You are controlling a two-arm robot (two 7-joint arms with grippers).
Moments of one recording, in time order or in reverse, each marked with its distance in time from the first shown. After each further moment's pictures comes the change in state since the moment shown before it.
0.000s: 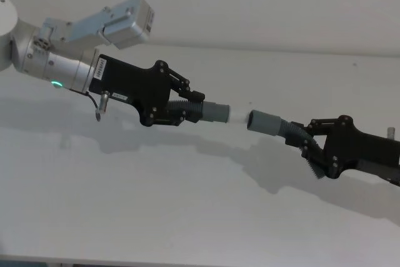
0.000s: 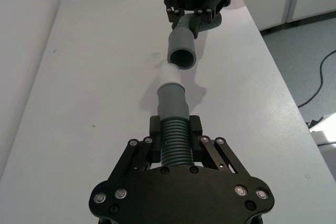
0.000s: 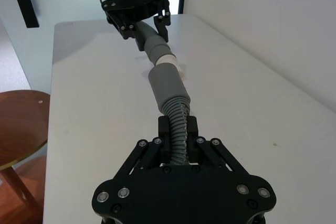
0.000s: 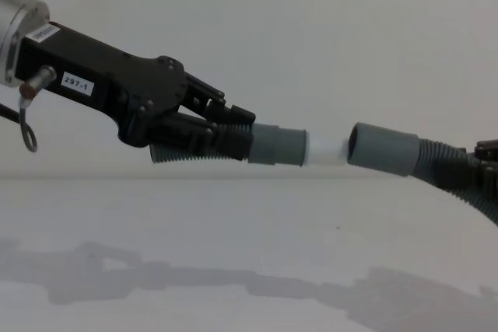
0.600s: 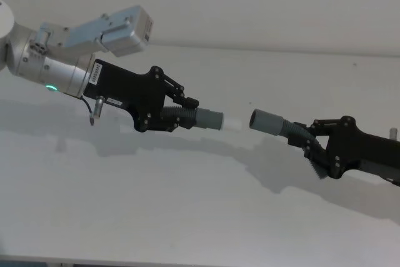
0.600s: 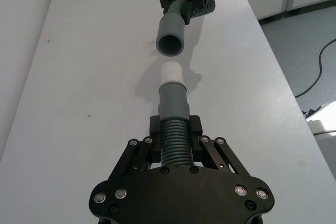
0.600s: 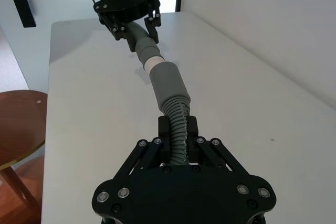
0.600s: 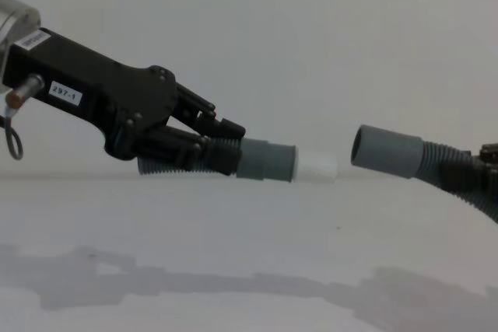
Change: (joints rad) left arm -0.002 0.034 0.023 -0.025 0.012 0.006 0.008; right arm 0.000 0.014 -0.007 0.006 0.013 -0.001 -0.012
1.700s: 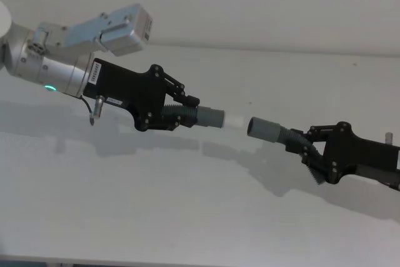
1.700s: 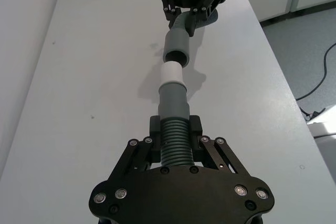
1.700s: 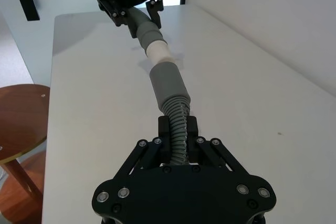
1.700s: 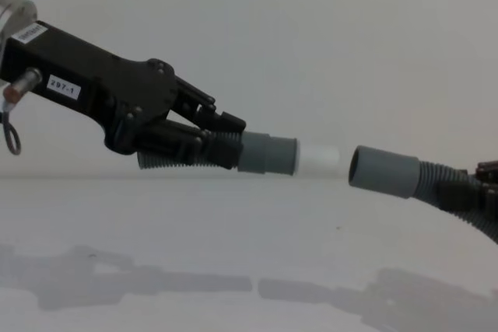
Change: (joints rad) left arm 0.001 0.024 0.012 -0.034 -0.018 0.006 0.035; right arm 0.024 0.012 -0.044 0.031 0.006 -0.013 0.008
